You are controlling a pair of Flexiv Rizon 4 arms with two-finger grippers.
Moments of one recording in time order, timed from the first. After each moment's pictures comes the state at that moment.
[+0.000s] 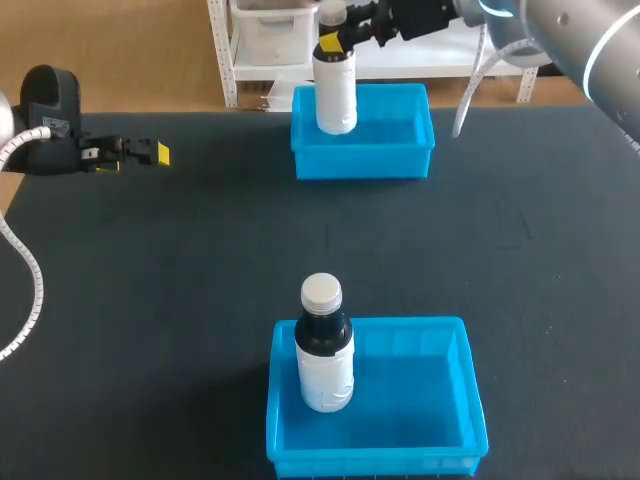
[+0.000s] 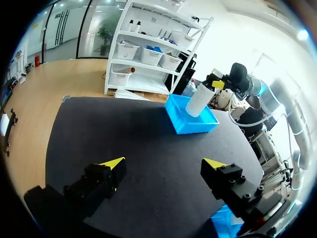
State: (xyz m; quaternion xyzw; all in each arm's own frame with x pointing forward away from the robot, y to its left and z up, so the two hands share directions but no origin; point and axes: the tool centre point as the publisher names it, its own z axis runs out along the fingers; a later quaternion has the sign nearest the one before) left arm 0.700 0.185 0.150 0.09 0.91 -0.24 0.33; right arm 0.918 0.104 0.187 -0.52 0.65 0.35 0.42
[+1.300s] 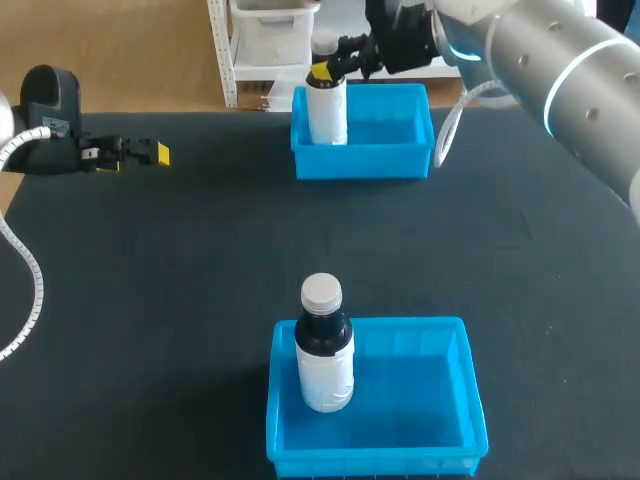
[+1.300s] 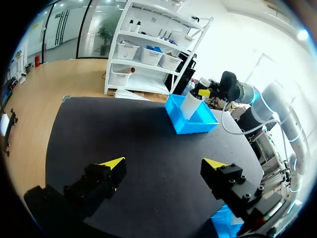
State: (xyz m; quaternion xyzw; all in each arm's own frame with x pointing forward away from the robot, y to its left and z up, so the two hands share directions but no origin) left arm 0.700 0.185 0.150 0.09 0.91 -0.24 0.33; right arm 0.934 0.115 0.132 -0.49 0.67 0.34 0.44
